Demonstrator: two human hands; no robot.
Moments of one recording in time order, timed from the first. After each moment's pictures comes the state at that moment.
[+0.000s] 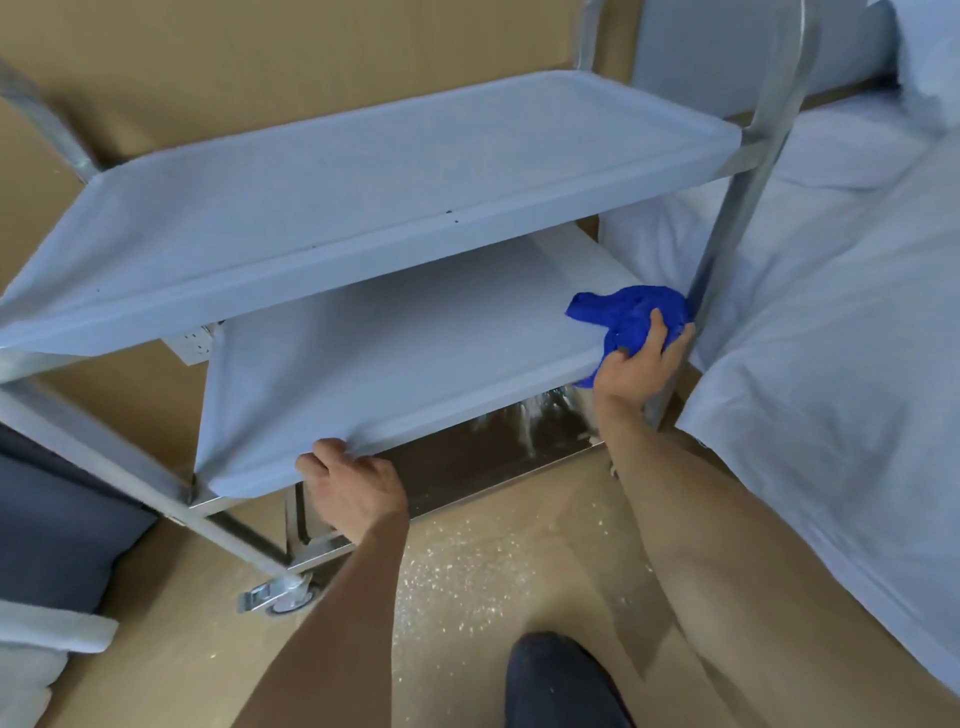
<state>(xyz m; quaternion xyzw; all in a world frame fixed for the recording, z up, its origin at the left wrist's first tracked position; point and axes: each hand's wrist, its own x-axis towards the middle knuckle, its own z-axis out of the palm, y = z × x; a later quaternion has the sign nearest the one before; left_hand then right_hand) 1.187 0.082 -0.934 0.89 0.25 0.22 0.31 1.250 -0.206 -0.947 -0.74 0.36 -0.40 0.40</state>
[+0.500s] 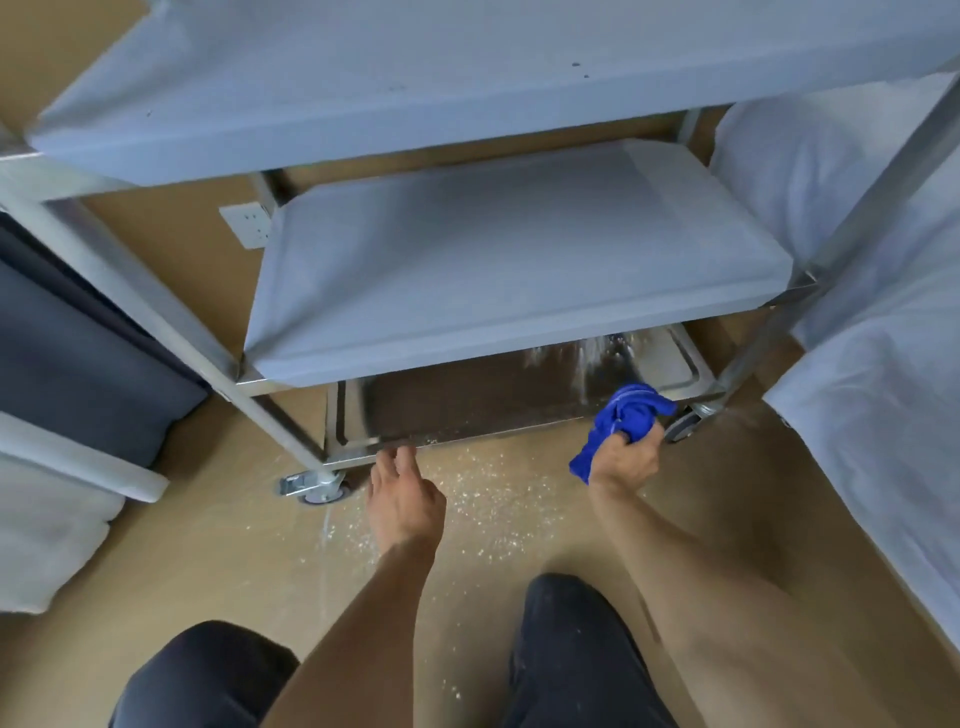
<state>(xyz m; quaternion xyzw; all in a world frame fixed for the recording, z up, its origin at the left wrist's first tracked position) 1.114 0.118 -1.048 0.97 0.16 0.02 0.18 1.176 -0.117 -1.100 -0.70 0.46 -0.20 0.51</state>
